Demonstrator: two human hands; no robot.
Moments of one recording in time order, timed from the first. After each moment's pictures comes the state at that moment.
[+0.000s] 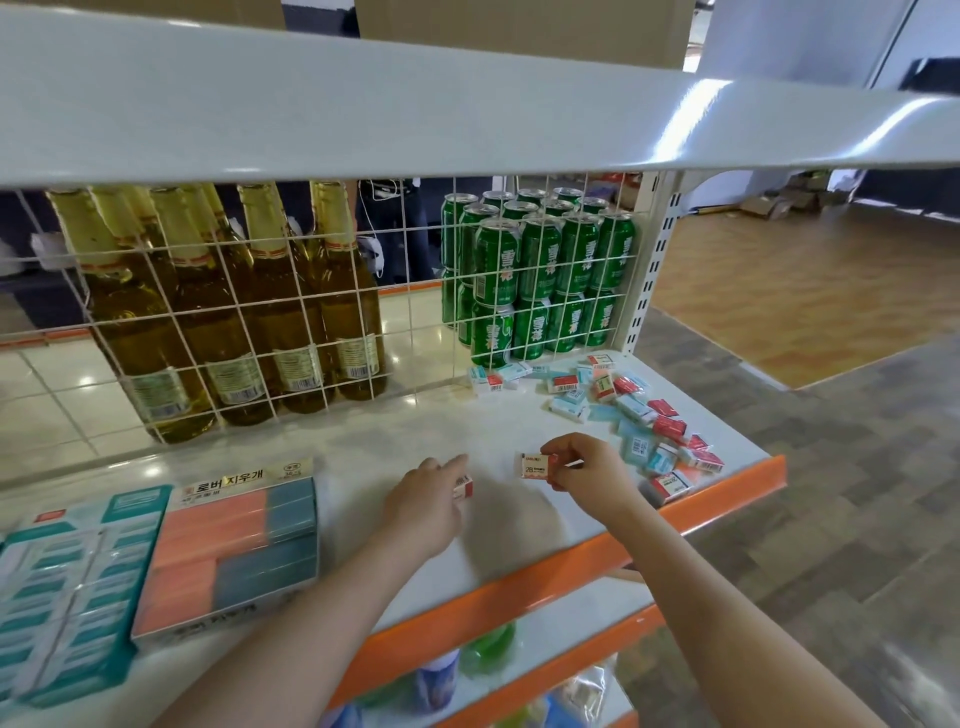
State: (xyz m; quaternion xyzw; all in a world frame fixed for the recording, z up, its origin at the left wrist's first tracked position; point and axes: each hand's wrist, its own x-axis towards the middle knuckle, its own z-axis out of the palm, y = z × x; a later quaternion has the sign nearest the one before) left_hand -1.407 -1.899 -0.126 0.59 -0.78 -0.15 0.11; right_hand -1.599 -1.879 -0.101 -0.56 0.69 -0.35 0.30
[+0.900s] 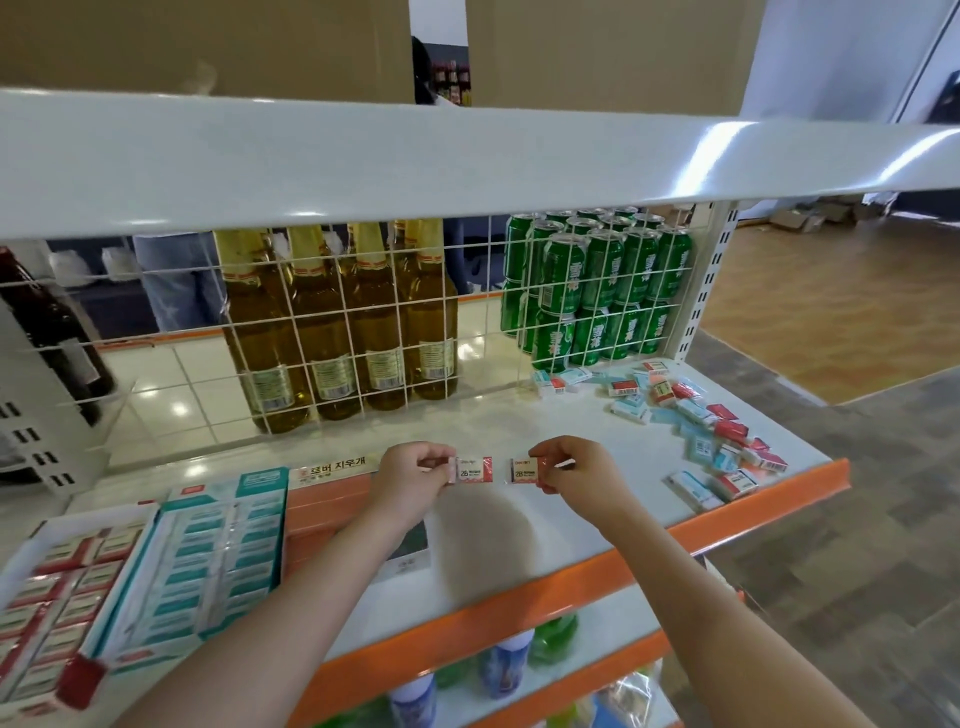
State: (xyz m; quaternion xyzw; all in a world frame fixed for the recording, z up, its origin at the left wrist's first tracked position) left_hand -1.309 -1.878 -0.091 0.60 -0.56 -0.40 0.41; right_hand -1.499 -1.859 -0.084 -0.57 0.64 -0.38 0.35
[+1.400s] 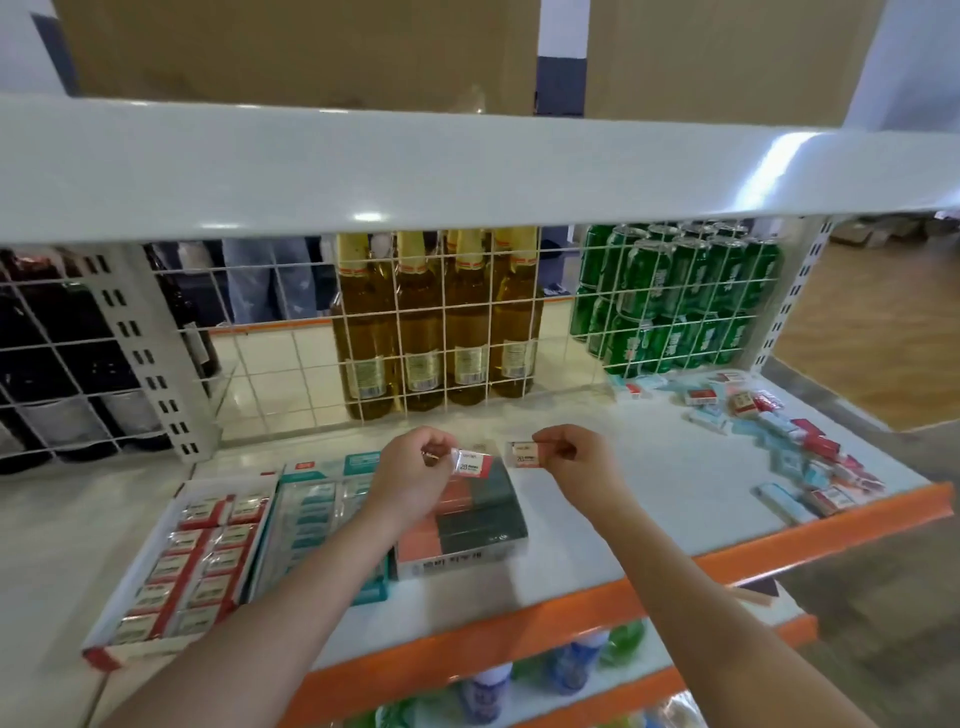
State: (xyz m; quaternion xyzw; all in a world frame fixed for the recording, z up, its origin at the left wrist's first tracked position) left_hand -1.213 -1.858 -0.077 0.61 -0.64 -0.26 0.39; right_hand -1.396 -1.862 -0.075 -0.58 0.63 -0.40 0.32
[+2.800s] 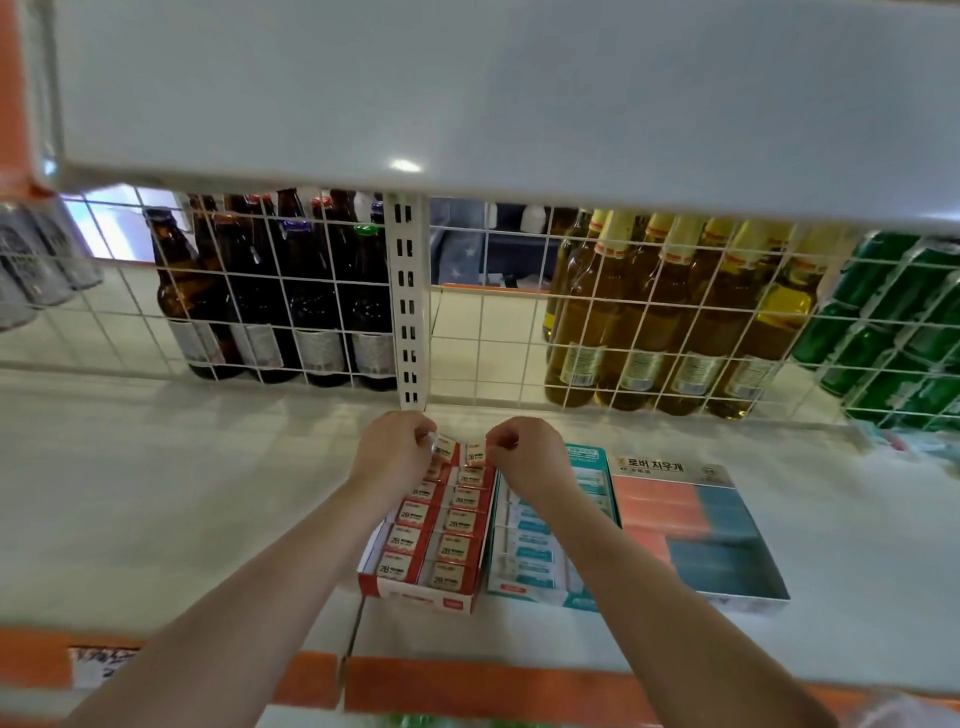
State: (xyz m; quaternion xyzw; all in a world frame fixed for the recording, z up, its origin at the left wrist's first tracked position) left_hand -0.982 -1.842 -0.098 0.78 -0.54 -0.12 0.28; right_hand -1.132 -1.877 -0.083 -0.74 0.55 -0.22 0.31
